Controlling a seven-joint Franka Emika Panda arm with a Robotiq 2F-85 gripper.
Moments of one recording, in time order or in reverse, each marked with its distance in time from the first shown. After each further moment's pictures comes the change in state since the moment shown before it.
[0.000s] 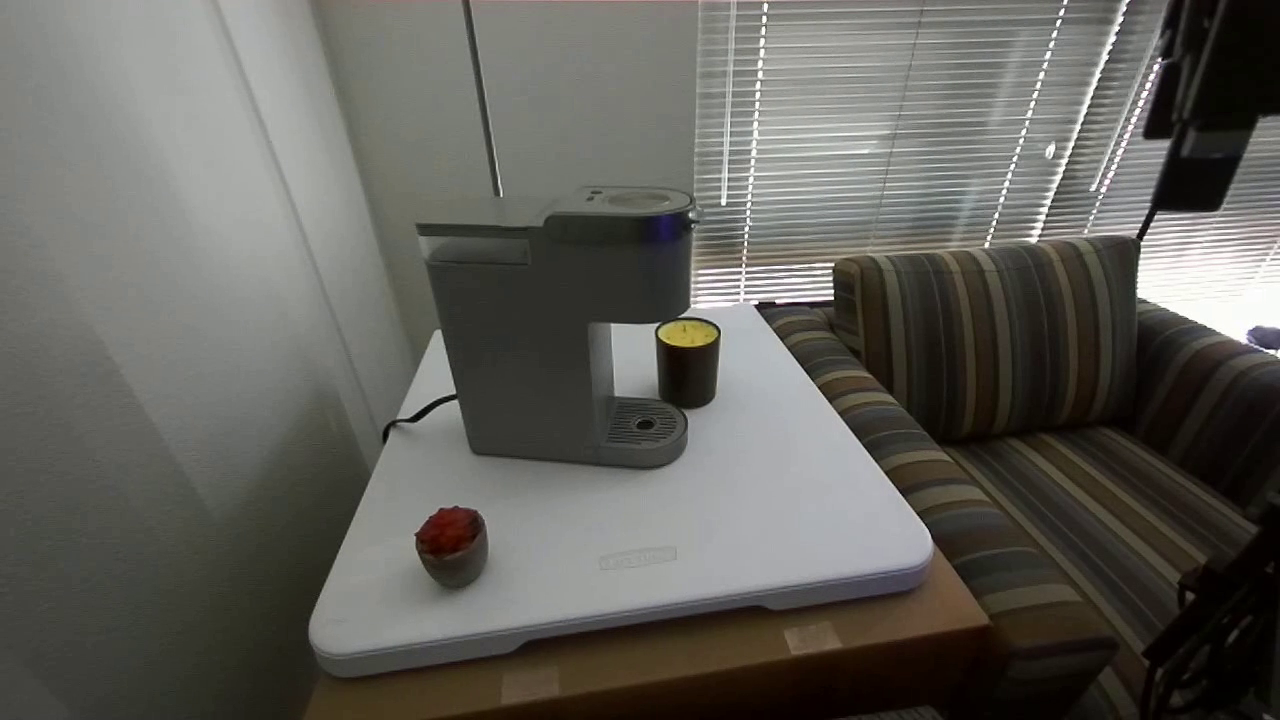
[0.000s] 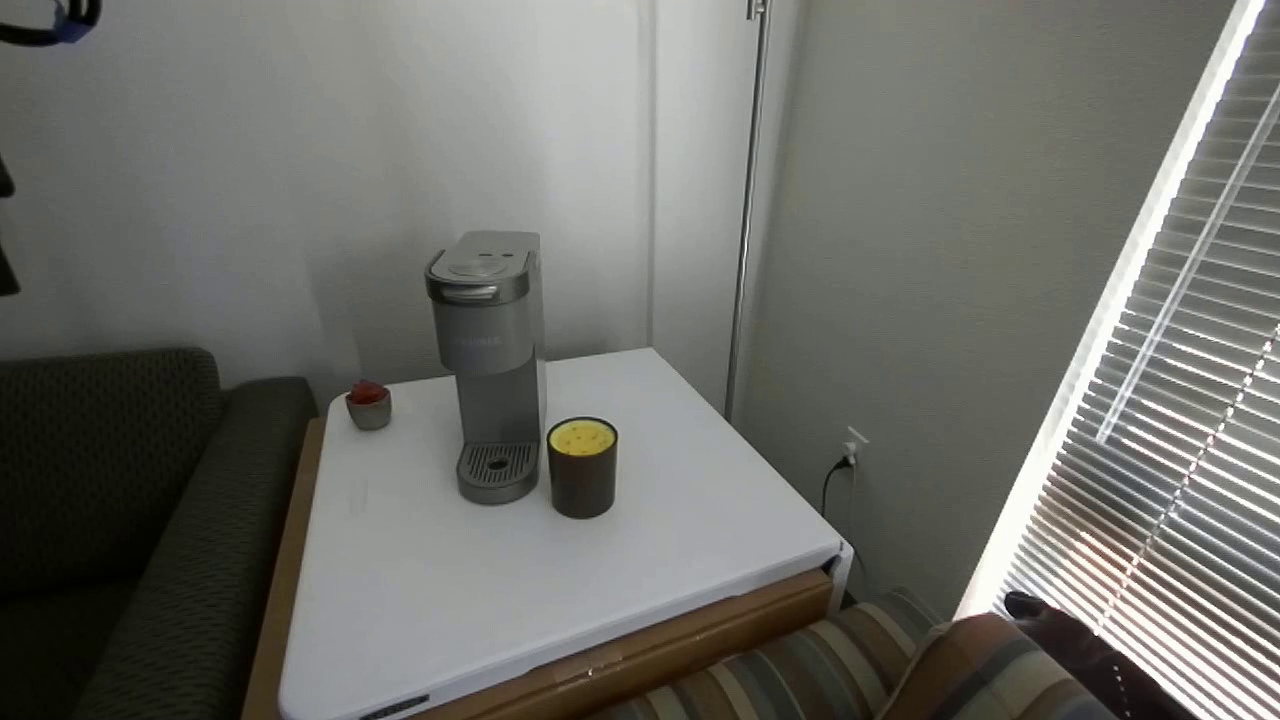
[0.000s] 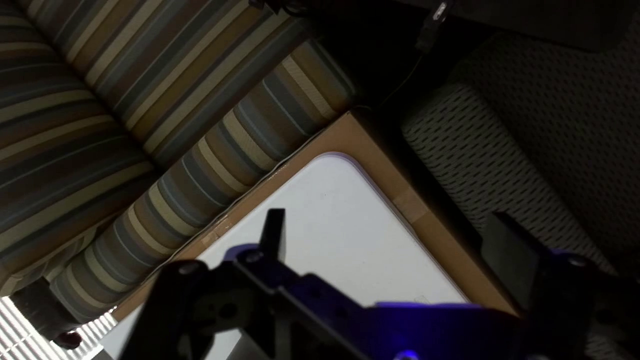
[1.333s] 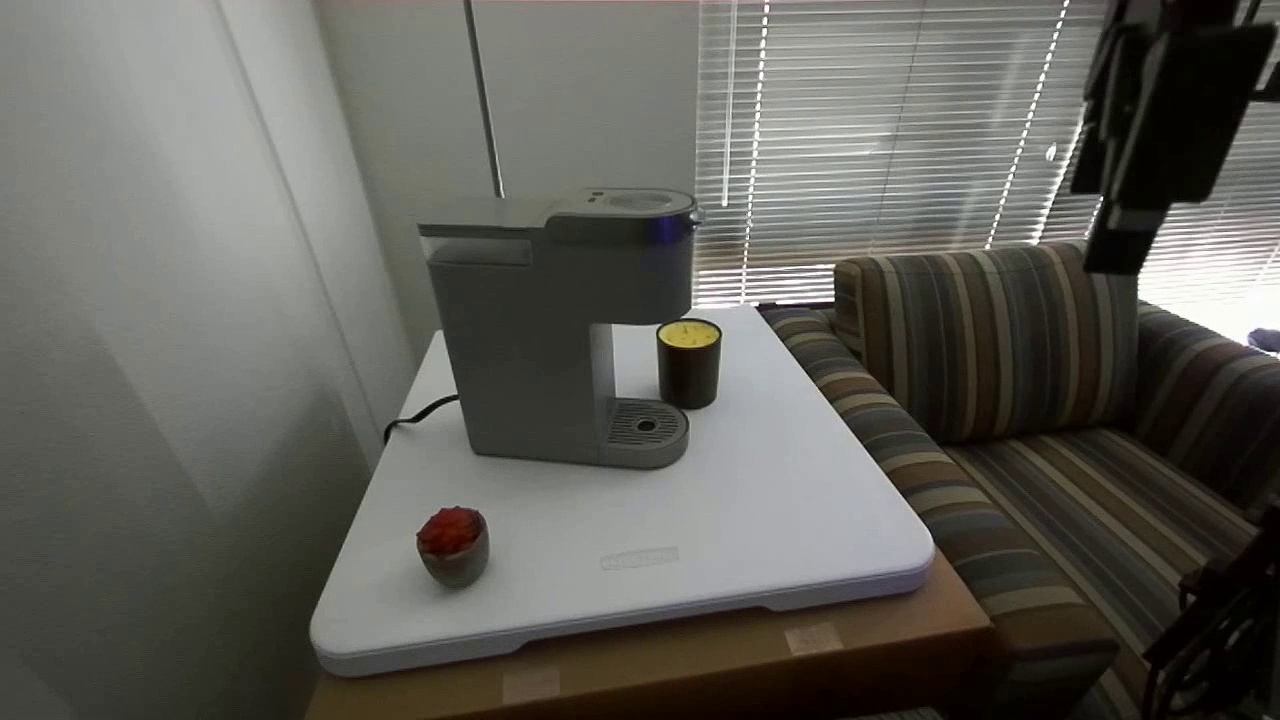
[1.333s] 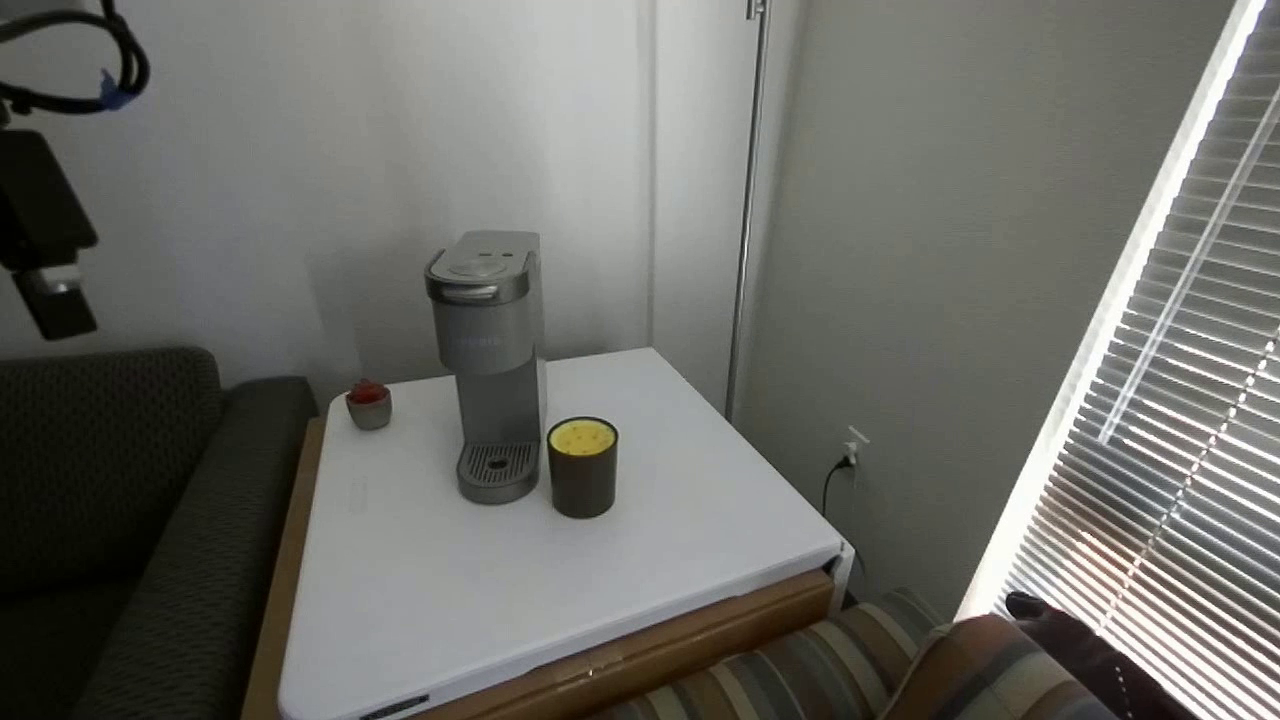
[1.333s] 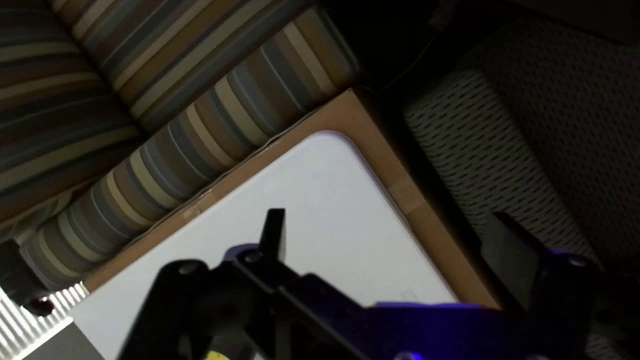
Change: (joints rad) arm 0.015 0.071 -0.005 -0.032 -0.034 0.132 -0.041
